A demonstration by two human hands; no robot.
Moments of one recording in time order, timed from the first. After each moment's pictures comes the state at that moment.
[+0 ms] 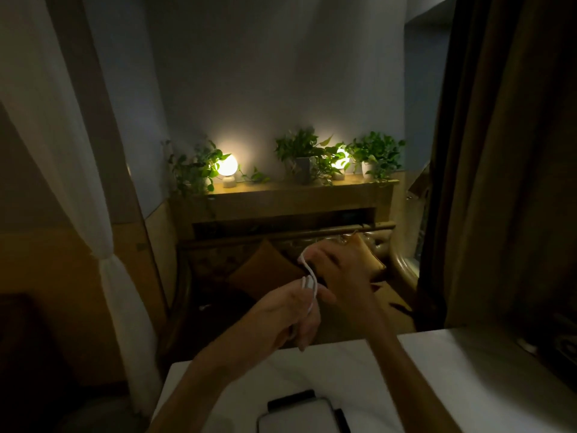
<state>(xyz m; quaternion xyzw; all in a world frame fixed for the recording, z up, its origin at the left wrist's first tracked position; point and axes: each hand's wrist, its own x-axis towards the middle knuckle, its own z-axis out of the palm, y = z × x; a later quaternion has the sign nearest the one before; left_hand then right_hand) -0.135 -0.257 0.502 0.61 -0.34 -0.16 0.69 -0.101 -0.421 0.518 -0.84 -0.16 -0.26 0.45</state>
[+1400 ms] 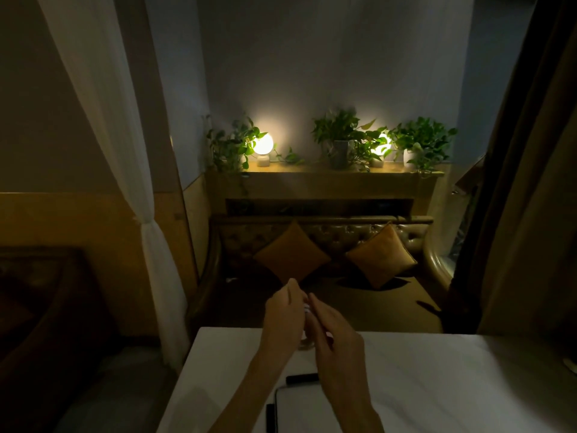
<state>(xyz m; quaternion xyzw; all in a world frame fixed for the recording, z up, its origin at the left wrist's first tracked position) -0.105 -0.257 0.421 0.75 0.06 0.11 0.65 -0.146 -0.352 0.402 -0.84 -0.09 -0.15 0.52</state>
